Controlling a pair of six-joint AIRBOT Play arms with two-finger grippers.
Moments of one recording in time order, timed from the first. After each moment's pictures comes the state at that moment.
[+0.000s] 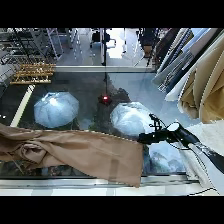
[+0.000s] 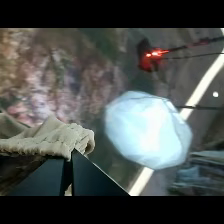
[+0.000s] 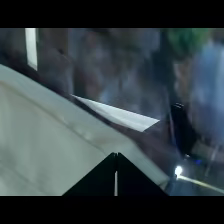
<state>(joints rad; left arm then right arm) 0.97 -1.49 1.83 1.00 -1.46 -1.51 -0.04 -1.40 0.84 -0.80 0.98 1.05</state>
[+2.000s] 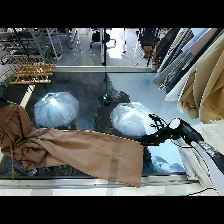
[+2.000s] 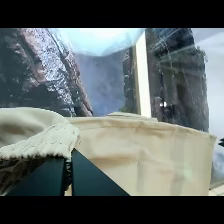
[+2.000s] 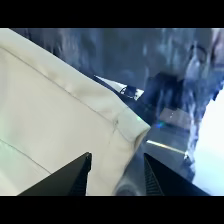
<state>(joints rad) 0.63 -1.46 1.83 0.86 -1.66 -1.14 -0.03 -1.39 0.90 -1.04 1.13 1.16</state>
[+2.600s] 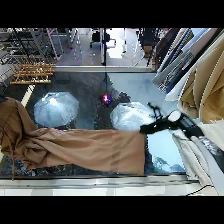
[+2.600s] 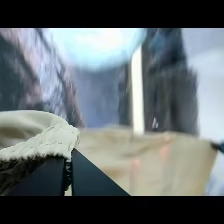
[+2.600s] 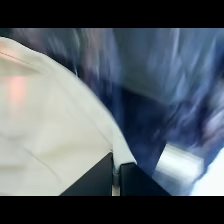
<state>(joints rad) 0.65 -1.43 1.83 0.80 -1.57 -1.23 0.00 -1.36 1.08 -1.04 1.06 1.14</state>
